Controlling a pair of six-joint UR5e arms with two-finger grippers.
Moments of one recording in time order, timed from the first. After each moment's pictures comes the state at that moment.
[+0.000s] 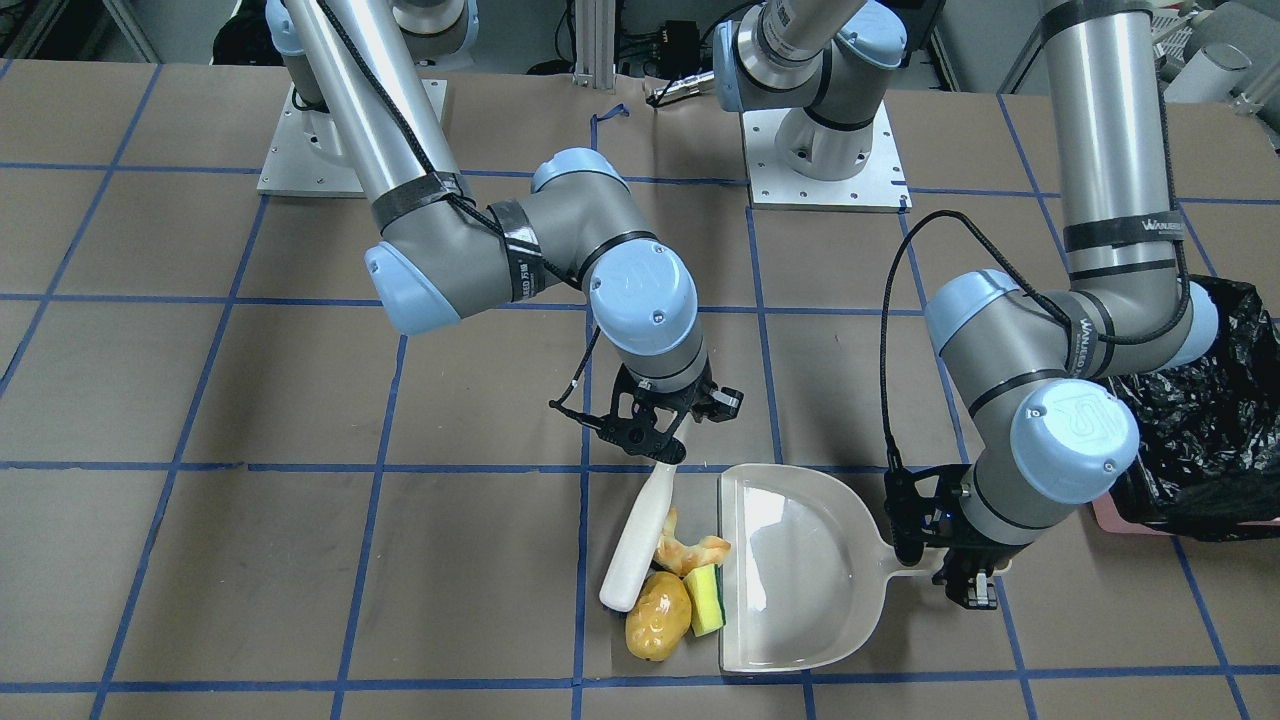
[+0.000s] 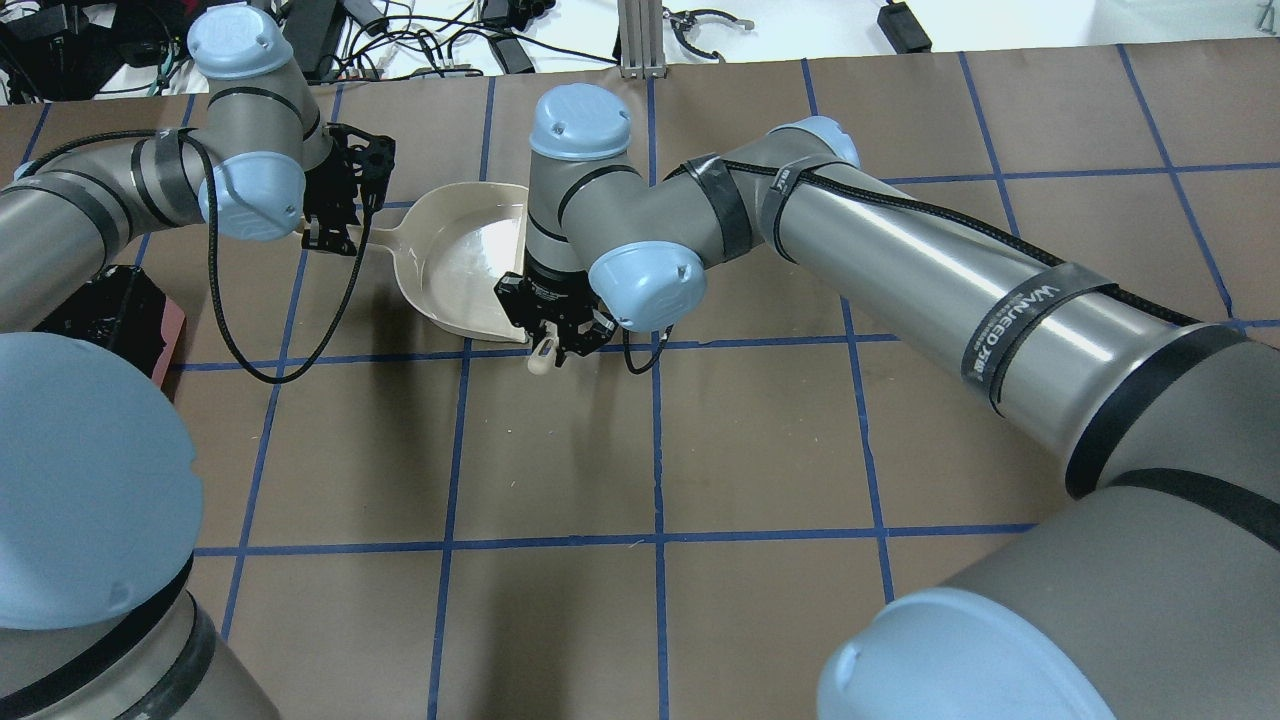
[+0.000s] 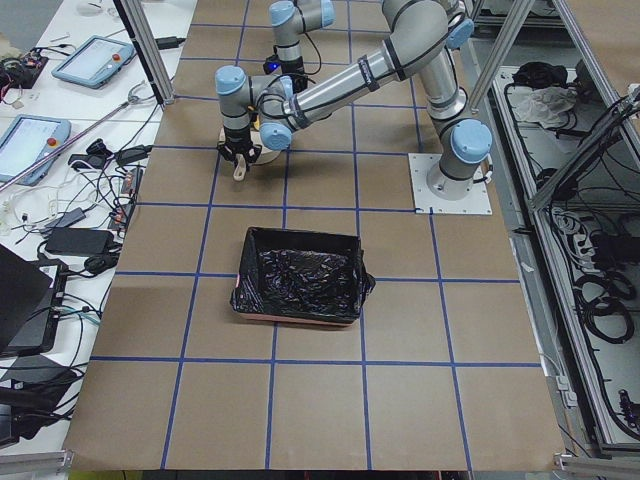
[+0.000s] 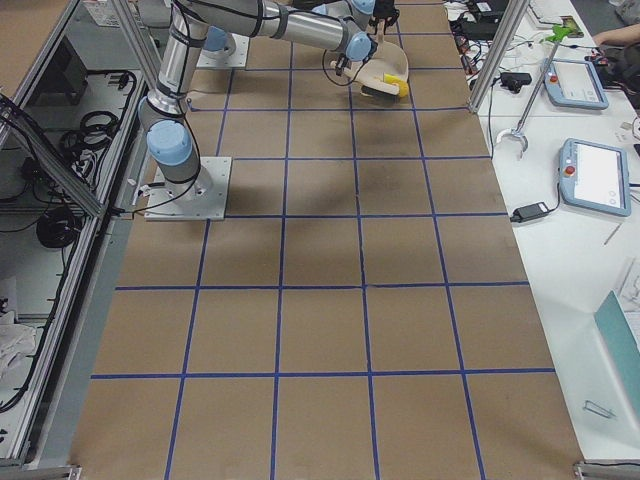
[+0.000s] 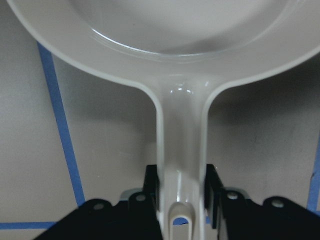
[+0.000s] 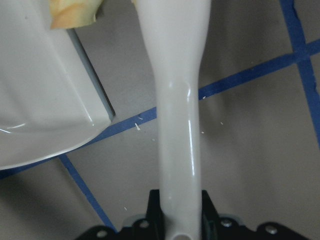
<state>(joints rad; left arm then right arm) -1.42 -2.12 -1.54 -0.98 1.69 1.79 2.04 -0.99 1.44 -2.00 -1.29 0.89</state>
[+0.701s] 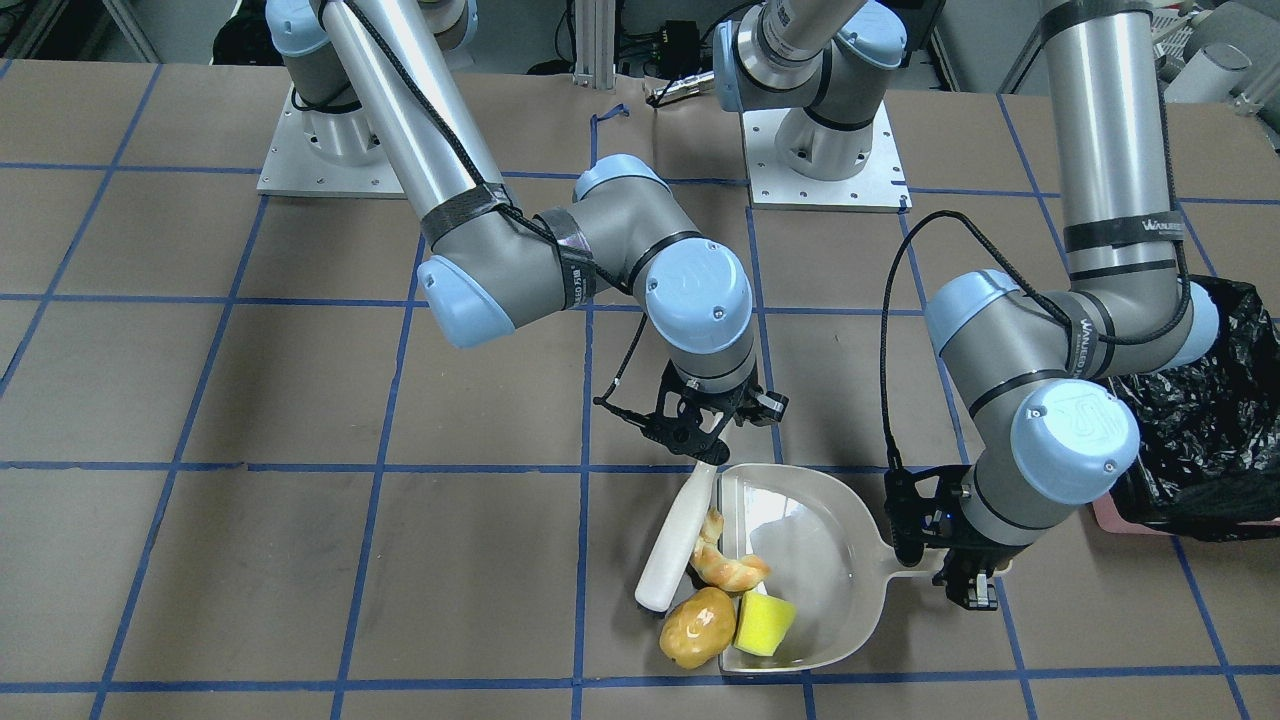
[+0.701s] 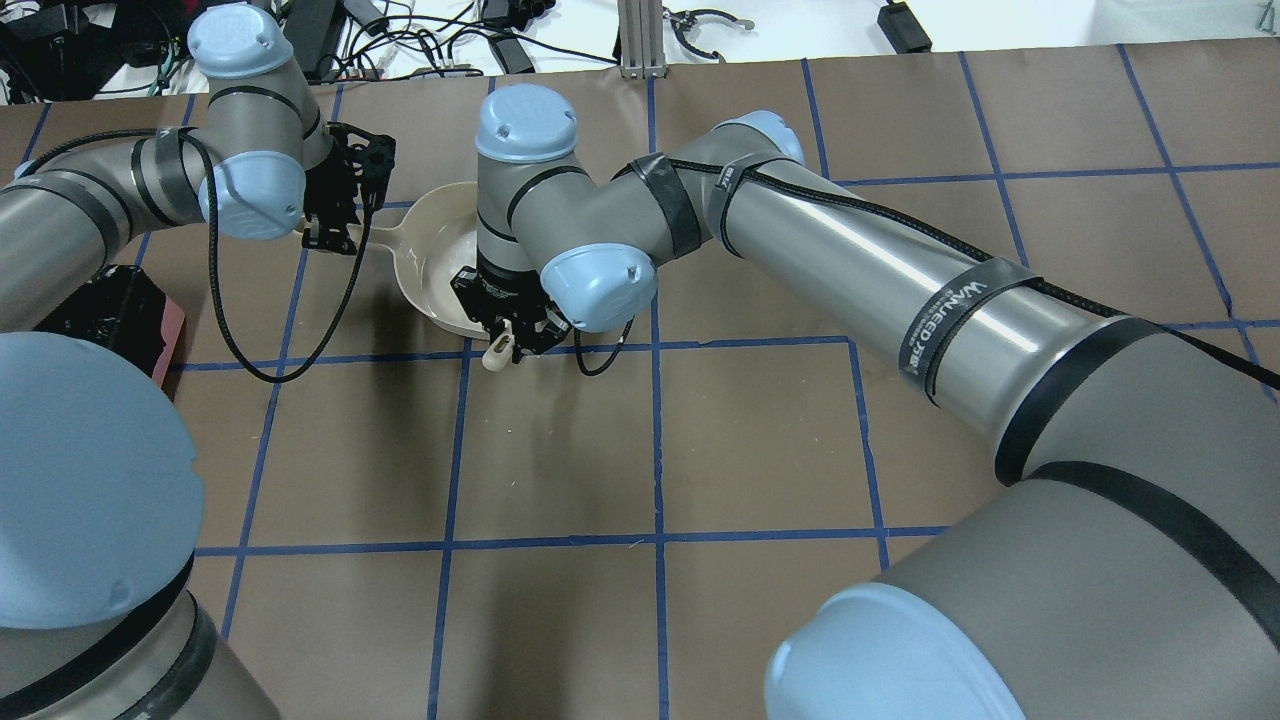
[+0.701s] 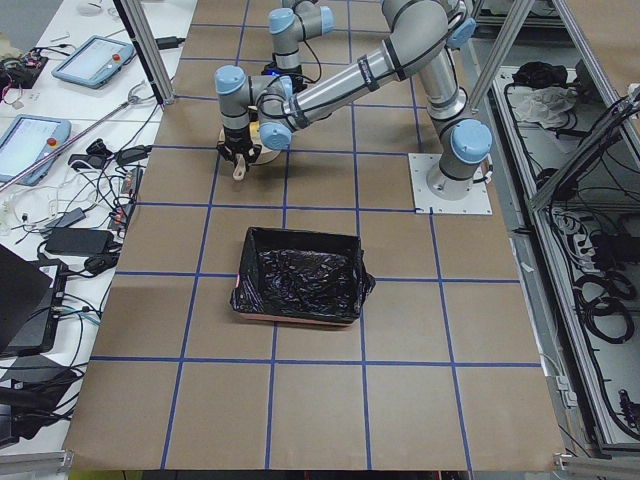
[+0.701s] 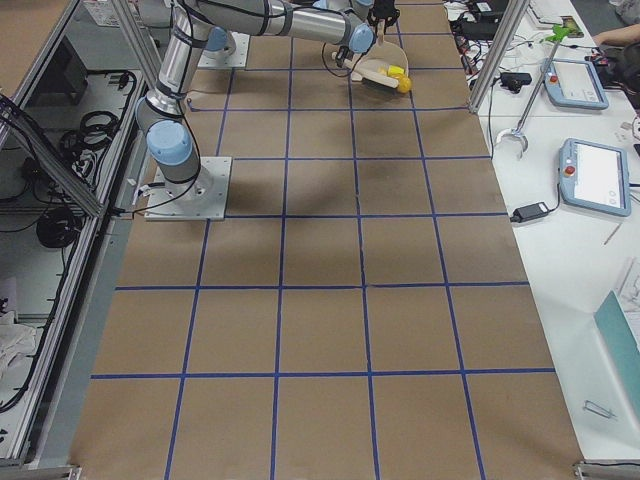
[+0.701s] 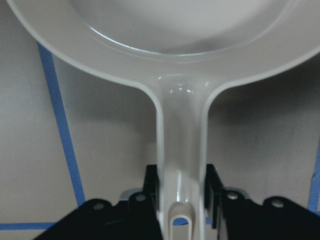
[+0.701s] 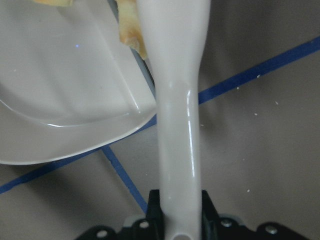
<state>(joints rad) -1.42 -2.12 -1.54 -0.98 1.69 1.79 2.09 -0.93 1.35 -2.01 -1.27 1.00</state>
